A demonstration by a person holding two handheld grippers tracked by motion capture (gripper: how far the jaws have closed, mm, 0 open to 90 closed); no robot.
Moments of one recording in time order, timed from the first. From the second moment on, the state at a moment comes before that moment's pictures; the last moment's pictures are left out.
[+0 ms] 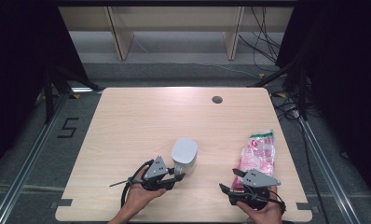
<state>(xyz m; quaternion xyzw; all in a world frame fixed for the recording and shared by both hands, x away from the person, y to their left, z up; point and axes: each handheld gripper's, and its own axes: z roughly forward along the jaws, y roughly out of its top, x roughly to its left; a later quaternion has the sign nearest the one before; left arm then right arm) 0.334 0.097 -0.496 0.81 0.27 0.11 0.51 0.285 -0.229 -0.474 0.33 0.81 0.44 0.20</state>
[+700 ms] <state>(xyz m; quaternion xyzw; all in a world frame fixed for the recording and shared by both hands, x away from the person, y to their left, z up) 0.367 0.135 -0.494 0.79 0.33 0.21 0.47 0.287 -0.227 -0.475 0.32 0.82 0.44 0.19</state>
